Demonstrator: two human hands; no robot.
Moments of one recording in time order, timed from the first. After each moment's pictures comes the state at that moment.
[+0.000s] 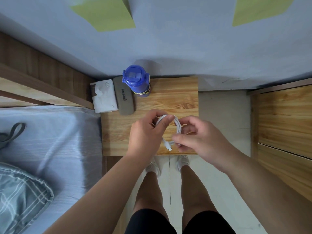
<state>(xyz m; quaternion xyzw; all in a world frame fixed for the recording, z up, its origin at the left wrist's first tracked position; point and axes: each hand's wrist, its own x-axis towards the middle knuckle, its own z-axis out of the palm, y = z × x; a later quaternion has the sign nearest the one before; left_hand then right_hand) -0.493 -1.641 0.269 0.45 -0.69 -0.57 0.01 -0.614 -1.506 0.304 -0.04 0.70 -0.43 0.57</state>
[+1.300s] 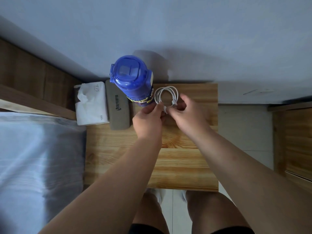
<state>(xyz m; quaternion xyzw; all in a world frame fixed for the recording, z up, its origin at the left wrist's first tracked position) -0.562 -1.676 0.100 0.67 -0.36 -0.63 0.16 -0.649 -1.604 0.095 -0.12 0.82 -0.40 0.39</state>
